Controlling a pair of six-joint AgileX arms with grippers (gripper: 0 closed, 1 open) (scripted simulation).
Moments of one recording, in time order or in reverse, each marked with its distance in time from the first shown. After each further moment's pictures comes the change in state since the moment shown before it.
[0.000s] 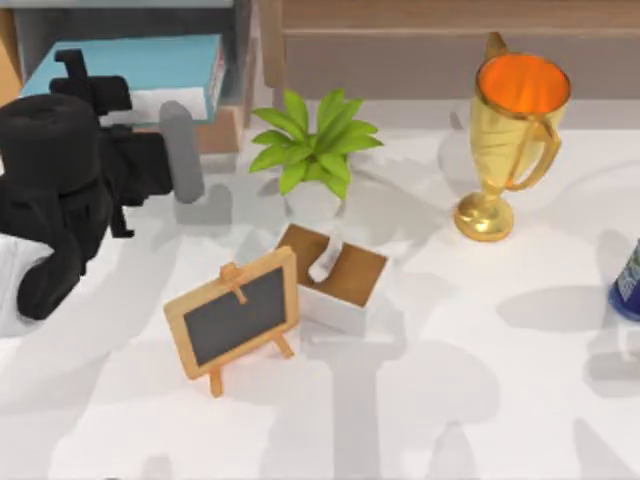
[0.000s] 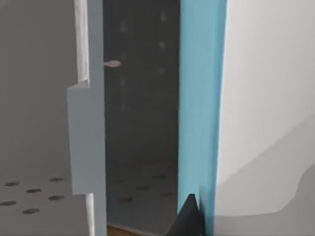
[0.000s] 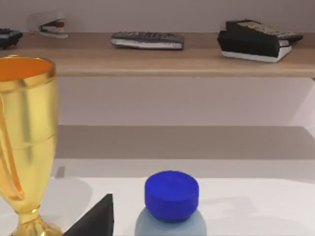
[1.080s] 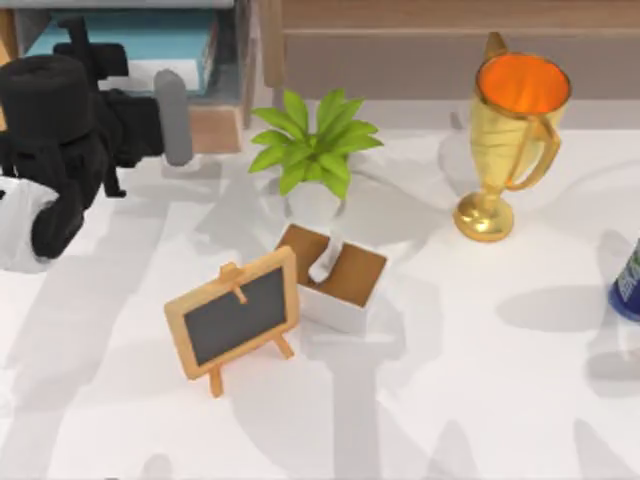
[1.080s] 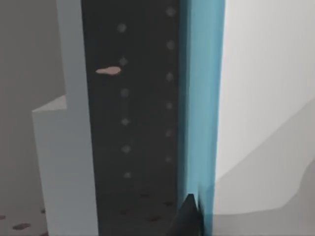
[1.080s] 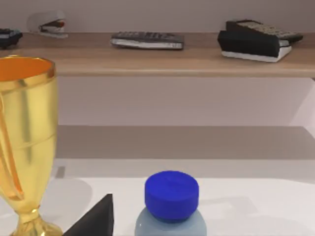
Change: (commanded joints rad) left arm 0.092 0.209 0.193 0.022 0.103 0.066; right arm 0.000 0.000 0.000 0.000 0.000 0.000
